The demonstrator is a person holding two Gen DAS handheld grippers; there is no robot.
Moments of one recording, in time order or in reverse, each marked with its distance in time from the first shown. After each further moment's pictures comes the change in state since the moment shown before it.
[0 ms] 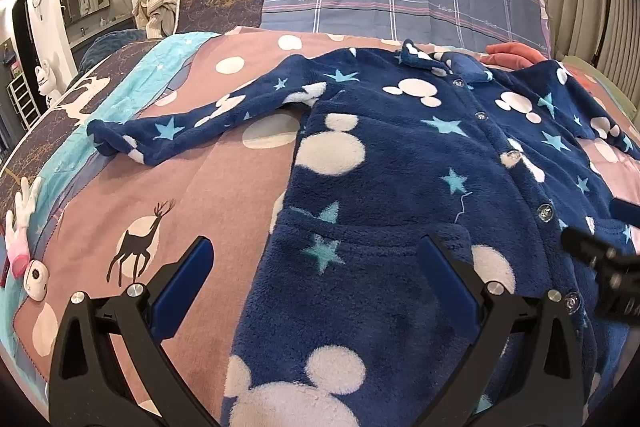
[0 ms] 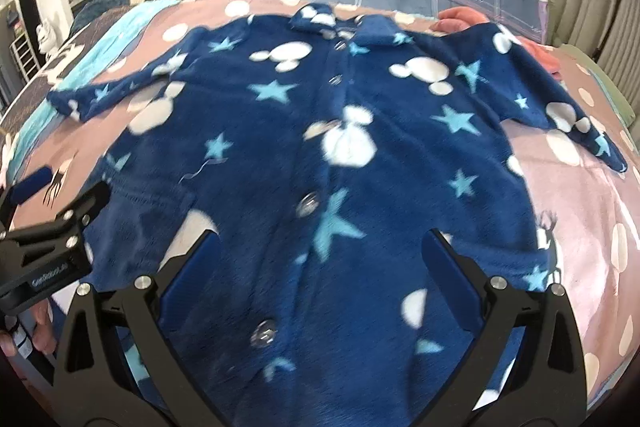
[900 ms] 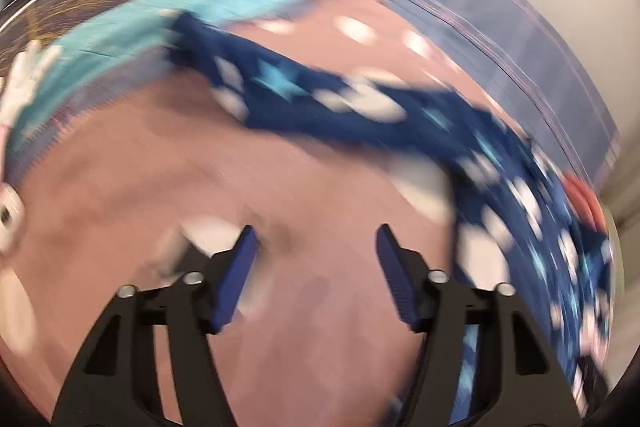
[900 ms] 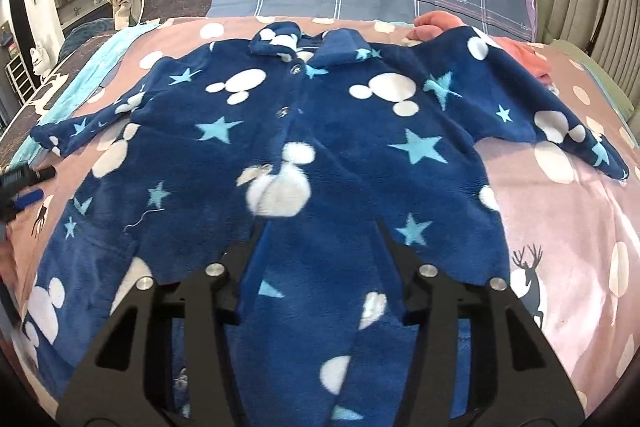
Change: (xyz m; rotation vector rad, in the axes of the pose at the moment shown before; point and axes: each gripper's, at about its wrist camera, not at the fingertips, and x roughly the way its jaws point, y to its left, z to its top) left arm 0.079 0.173 0.036 -0.567 0.155 0.027; right arm 0.018 -0.052 0.025 0.041 -0.032 0.005
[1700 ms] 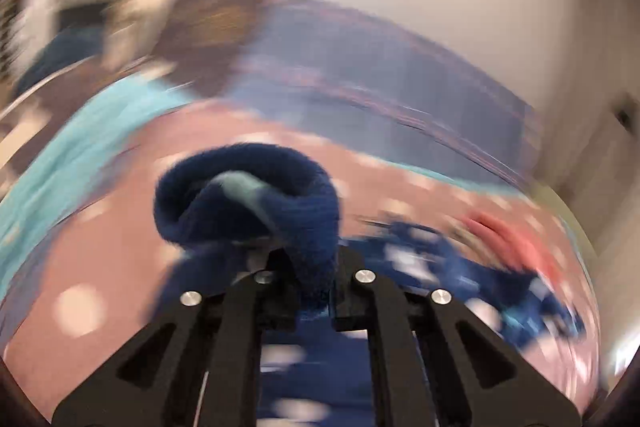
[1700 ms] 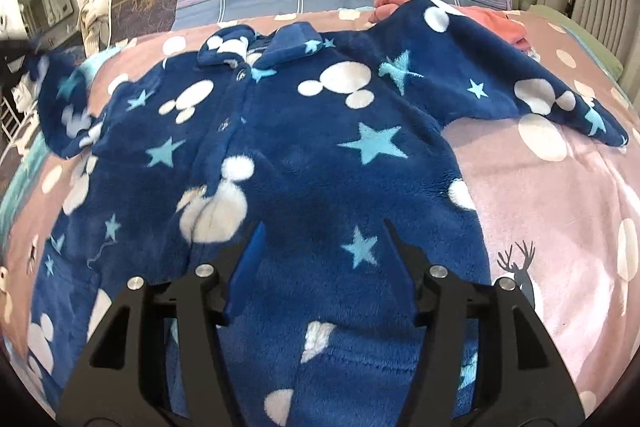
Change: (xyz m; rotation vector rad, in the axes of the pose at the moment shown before) left arm -0.041 -0.239 0.084 0.407 -0.214 -0.368; right arm 0.022 -0.047 0.009 0.139 0.018 -0.016
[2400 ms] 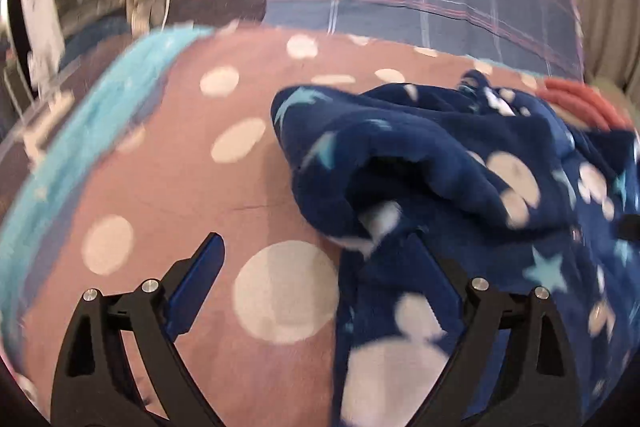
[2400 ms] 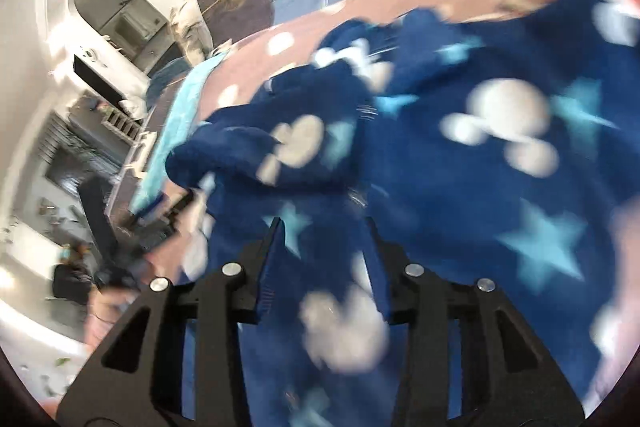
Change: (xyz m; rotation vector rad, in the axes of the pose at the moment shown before) left arm 0.054 0.076 -0.106 0.100 0.230 0.296; right arm 0.084 0.029 0.102 0.080 0.197 0.570
